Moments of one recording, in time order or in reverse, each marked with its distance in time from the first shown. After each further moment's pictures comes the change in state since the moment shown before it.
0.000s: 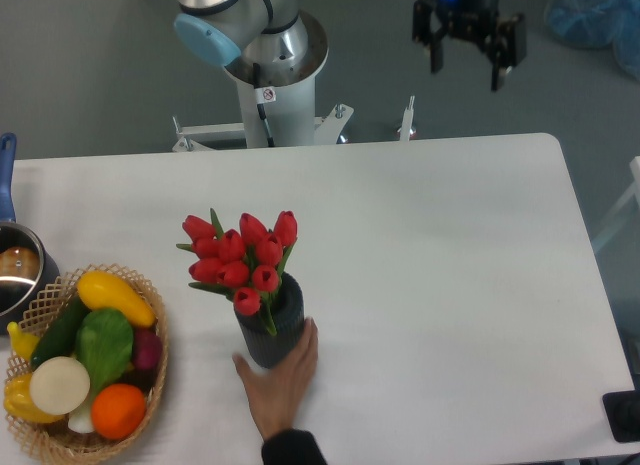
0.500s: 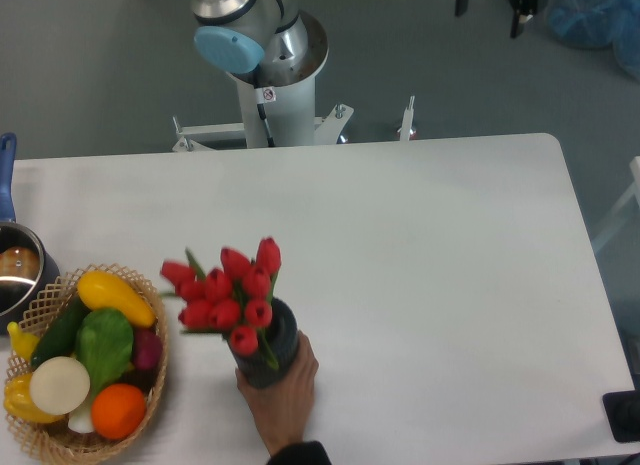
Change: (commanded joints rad) arm 0.123 0.011 0.026 -0.092 -0.060 0.217
